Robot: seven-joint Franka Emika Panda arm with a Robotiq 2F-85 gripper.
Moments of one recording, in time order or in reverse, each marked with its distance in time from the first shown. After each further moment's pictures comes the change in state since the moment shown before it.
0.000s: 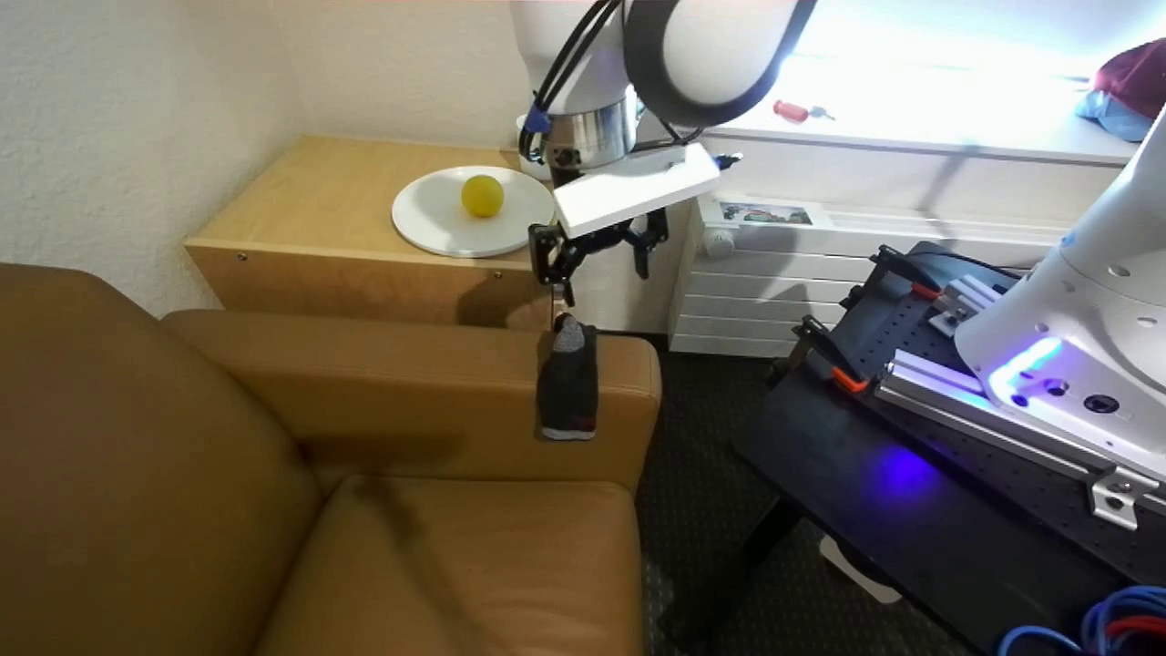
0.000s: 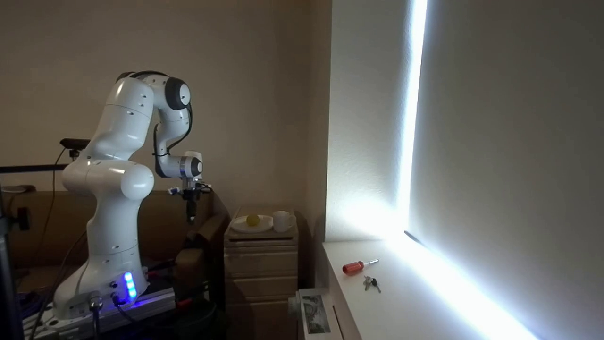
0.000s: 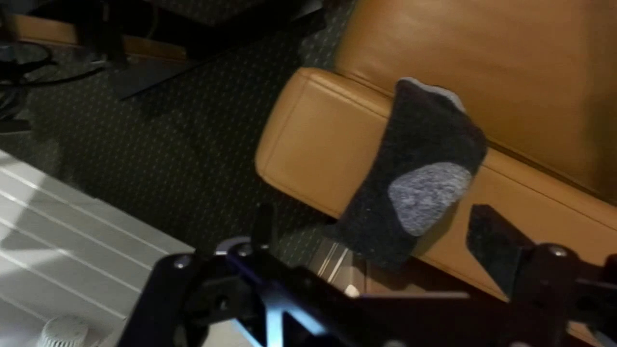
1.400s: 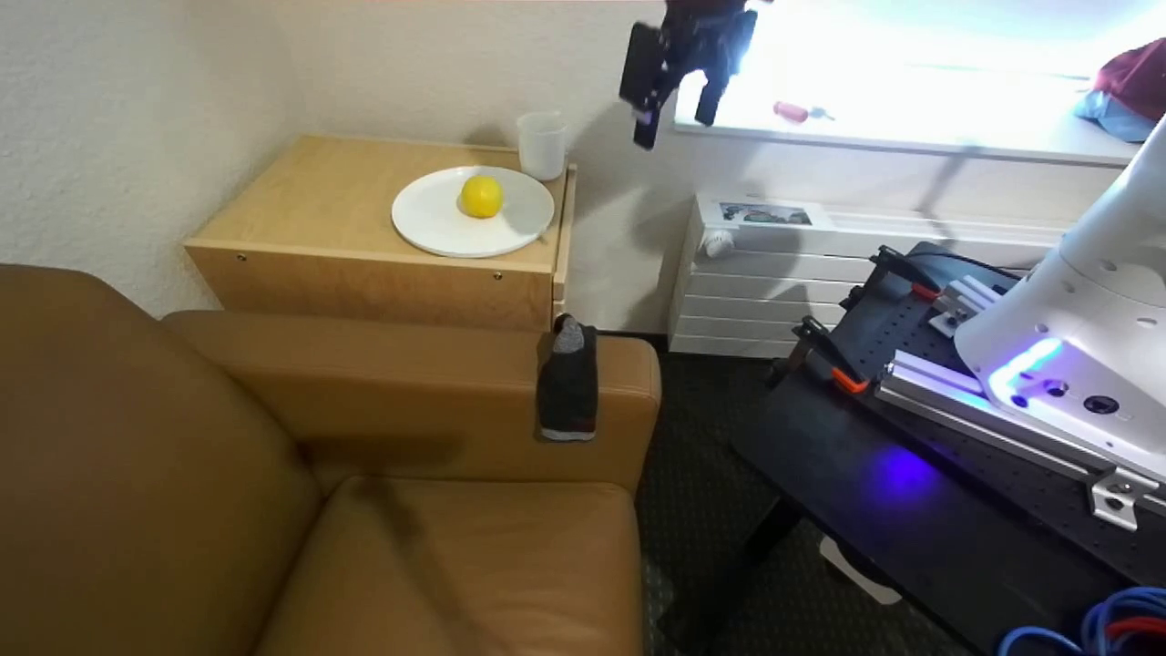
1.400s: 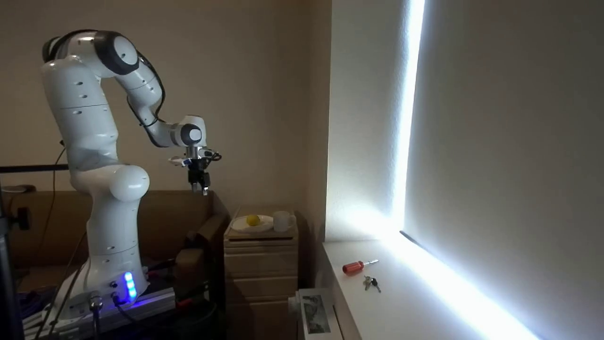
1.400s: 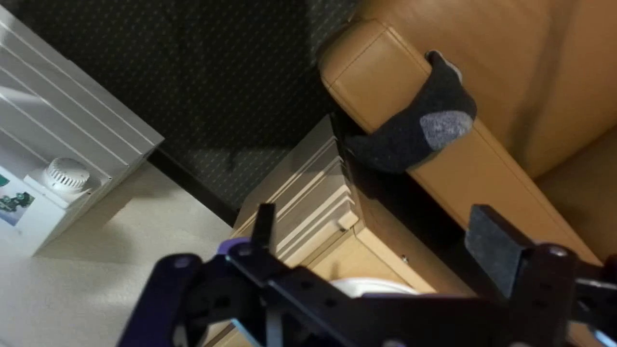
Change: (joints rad) arm -0.180 -0.597 0.060 -0.288 0.232 -0.065 -0.640
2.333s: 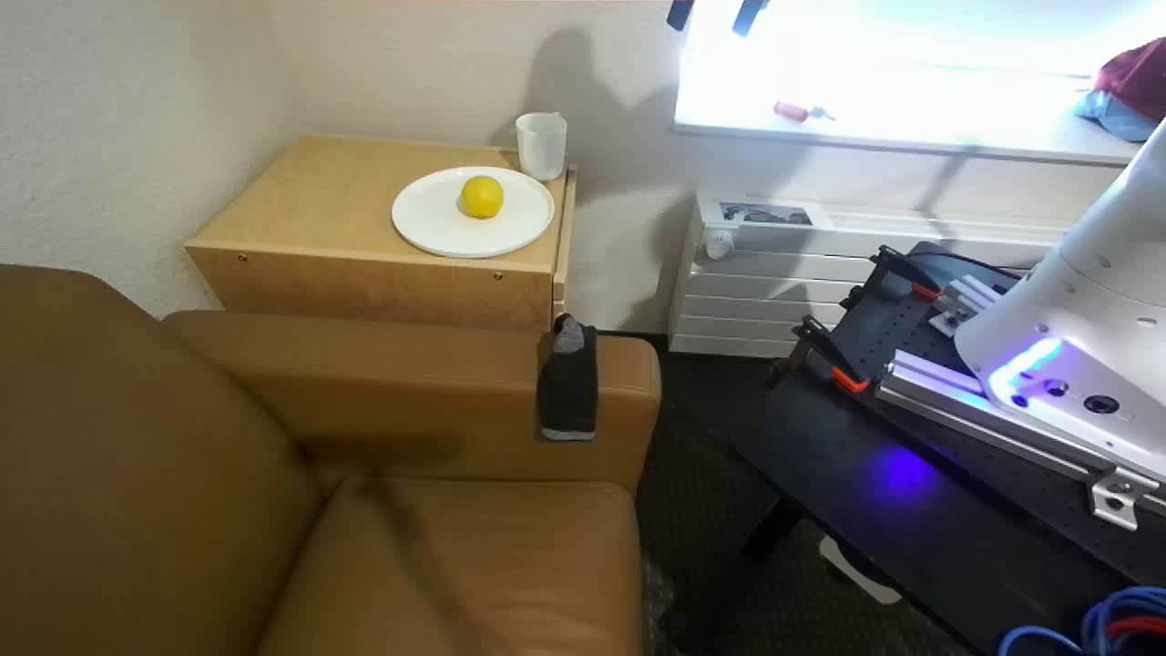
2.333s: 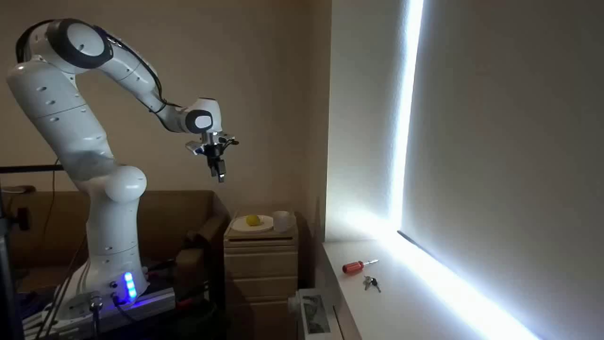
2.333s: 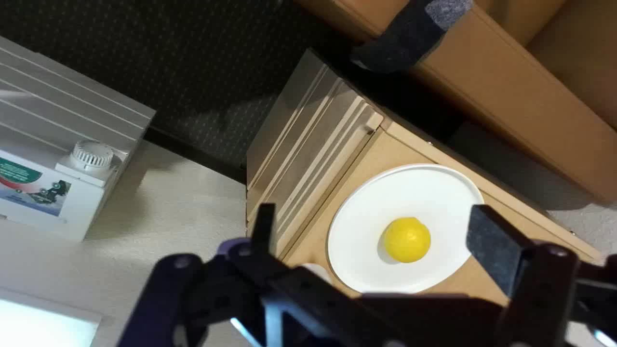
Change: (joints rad) arm -0.085 -0.222 -0.177 -0.058 0.143 0.003 -0.140
